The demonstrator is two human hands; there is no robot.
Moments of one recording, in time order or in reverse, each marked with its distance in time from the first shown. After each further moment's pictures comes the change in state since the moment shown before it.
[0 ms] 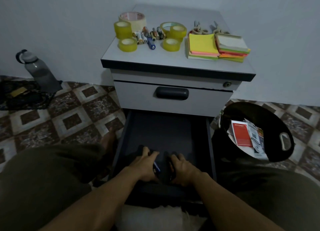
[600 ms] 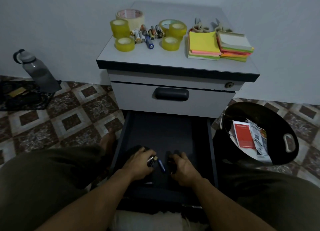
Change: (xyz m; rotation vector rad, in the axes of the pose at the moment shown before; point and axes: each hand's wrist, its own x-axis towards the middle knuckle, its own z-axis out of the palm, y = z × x) left_hand 0.011 -0.018 -0.004 -0.135 0.241 0.092; right_hand 0.013 0.011 0.009 0.268 0.193 -0.005
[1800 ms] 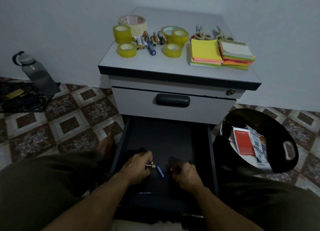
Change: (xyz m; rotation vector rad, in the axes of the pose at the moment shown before) left_hand 0.008 -0.011 -0.008 -0.013 0.018 0.108; right_hand -0.003 -0.005 -0.011 0.061 0.113 0.169
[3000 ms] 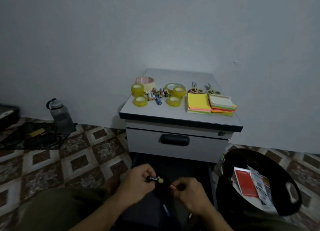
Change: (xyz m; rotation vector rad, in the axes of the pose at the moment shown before) left_hand -0.059 0.074 -0.100 -0.377 0.378 -0.008; right_hand -0.049 -0.070 -0.073 0.256 0.115 -0.222
